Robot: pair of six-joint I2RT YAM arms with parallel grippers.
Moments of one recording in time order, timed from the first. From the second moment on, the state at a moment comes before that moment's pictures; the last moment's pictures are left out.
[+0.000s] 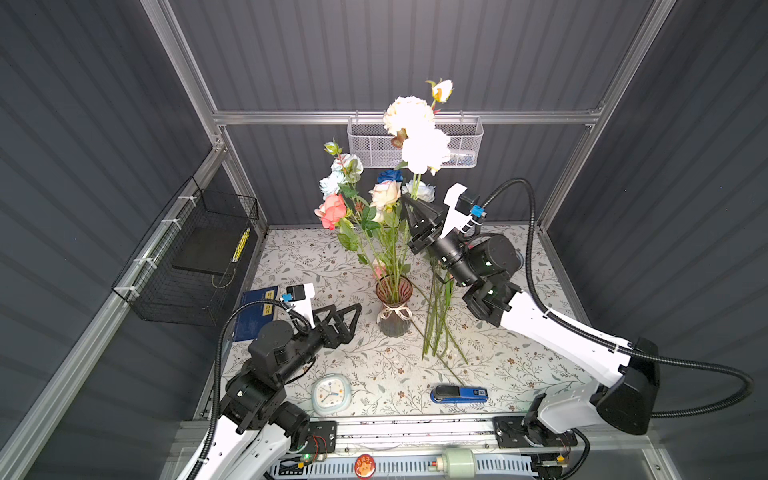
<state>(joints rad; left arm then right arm) -0.56 0.47 0.66 -0.38 0.11 -0.65 0.85 1.45 1.28 0.69 0.01 0.13</state>
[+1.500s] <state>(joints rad) -0.56 0.50 0.67 -0.36 0.12 -0.65 0.70 1.09 0.77 -0.14 0.04 0.48</state>
